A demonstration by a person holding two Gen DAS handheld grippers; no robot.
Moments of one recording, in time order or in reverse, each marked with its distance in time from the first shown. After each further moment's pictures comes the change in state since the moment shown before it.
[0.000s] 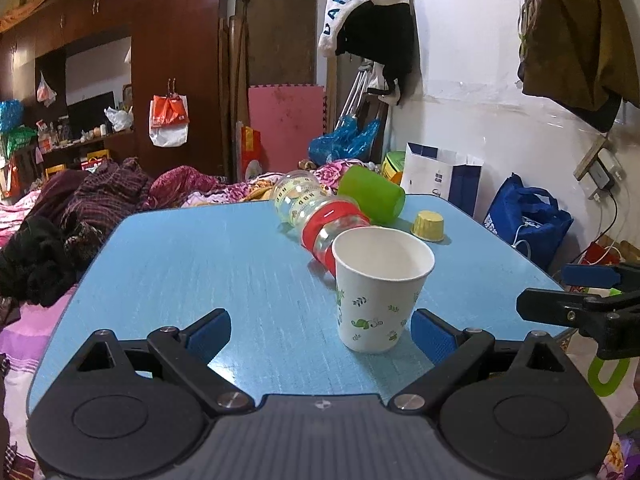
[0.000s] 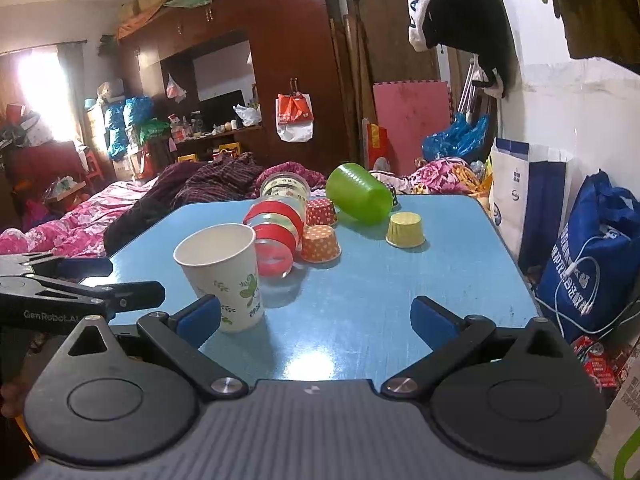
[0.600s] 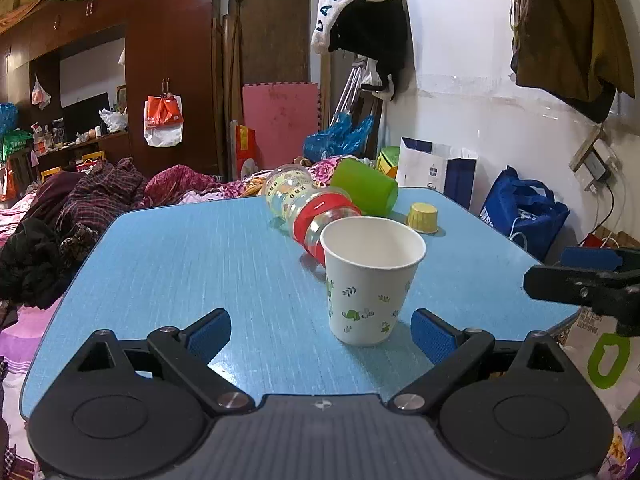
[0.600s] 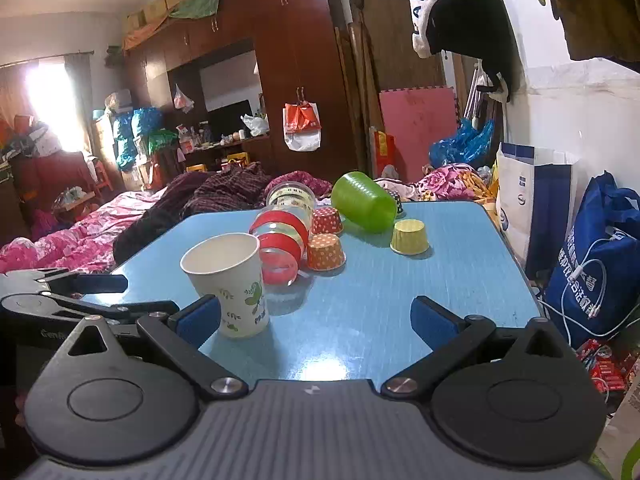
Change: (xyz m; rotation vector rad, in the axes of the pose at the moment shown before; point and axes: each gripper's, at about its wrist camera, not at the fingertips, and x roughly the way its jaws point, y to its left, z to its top) left arm 0.004 -0.009 -0.005 0.021 0.008 -0.004; right arm -0.010 -0.007 0.001 0.005 -0.036 0.037
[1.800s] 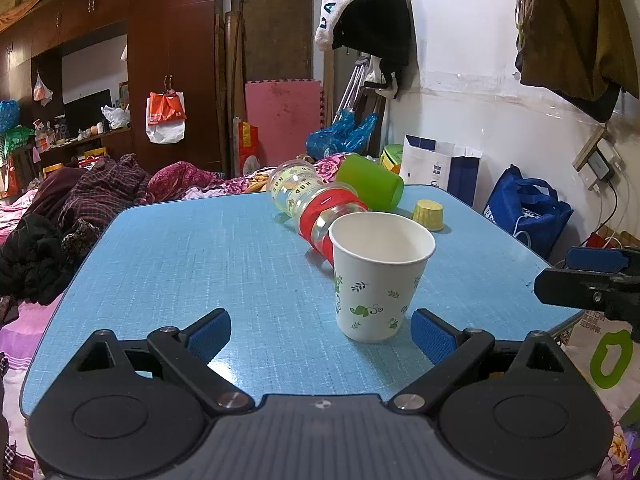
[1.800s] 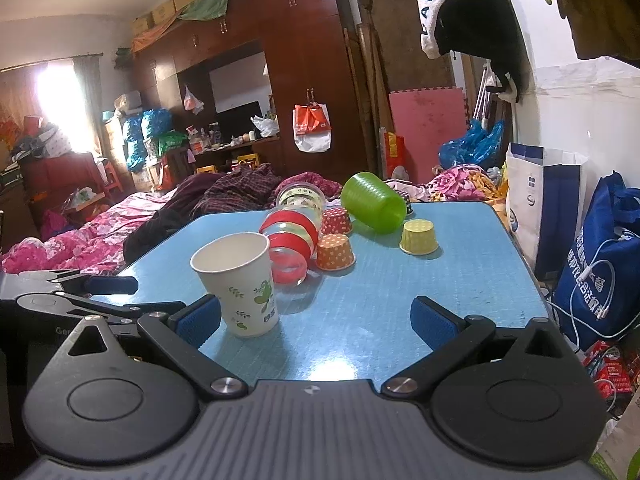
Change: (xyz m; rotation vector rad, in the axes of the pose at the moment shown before) left arm 0.003 0.006 -0.004 -0.012 0.004 0.005; right arm 0.002 -0.001 0.001 -0.011 0.008 0.031
